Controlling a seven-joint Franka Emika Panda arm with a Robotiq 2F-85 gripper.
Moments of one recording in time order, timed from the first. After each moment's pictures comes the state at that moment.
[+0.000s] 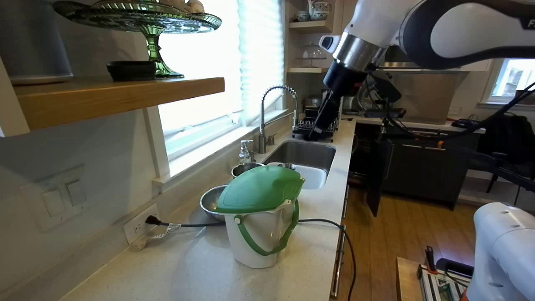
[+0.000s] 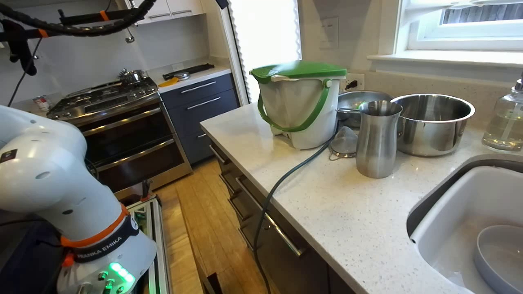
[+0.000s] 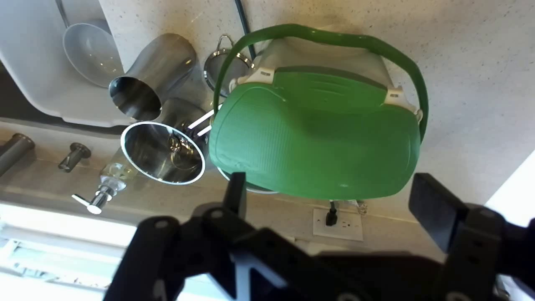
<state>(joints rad) 0.09 -0.64 0.01 -2.12 -0.16 1.91 -0.03</state>
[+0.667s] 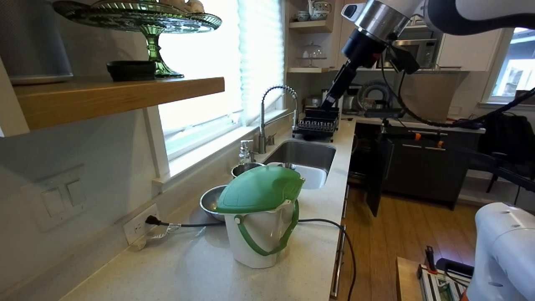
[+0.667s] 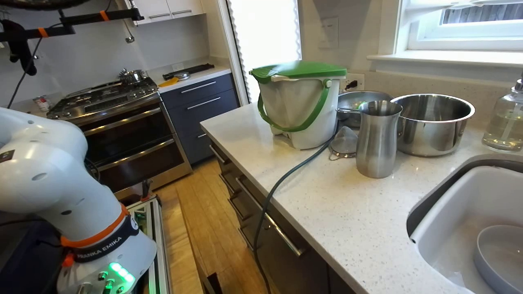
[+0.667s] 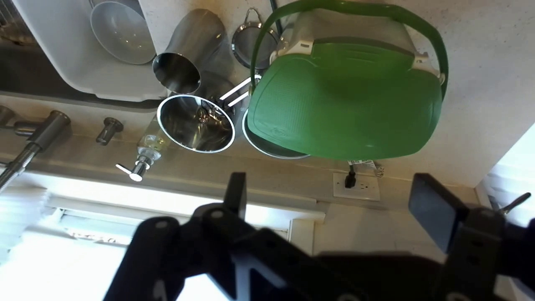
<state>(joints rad) 0.06 -0.70 -0.03 -2.04 -0.15 1.88 -0.08</state>
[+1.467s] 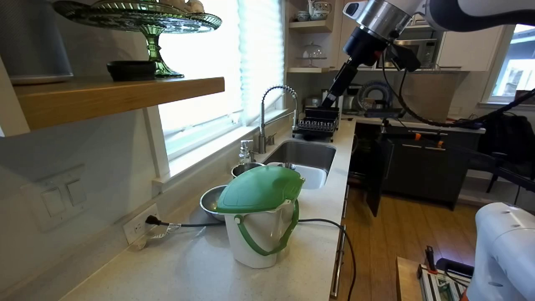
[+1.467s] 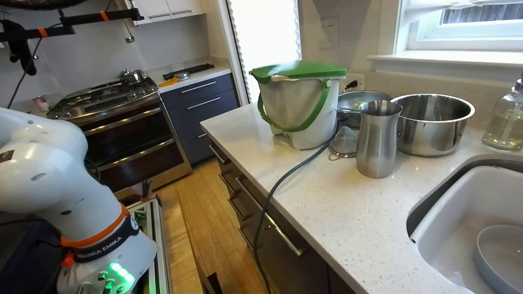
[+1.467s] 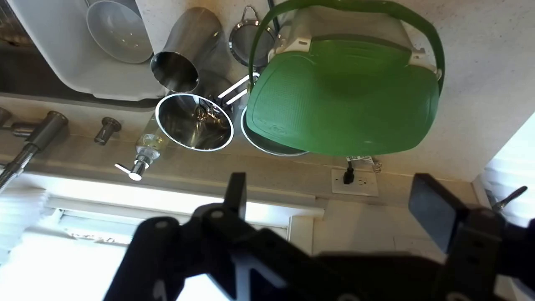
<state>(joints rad) 0.06 -0.70 -0.04 -2.04 -0.14 1.88 -0.08</state>
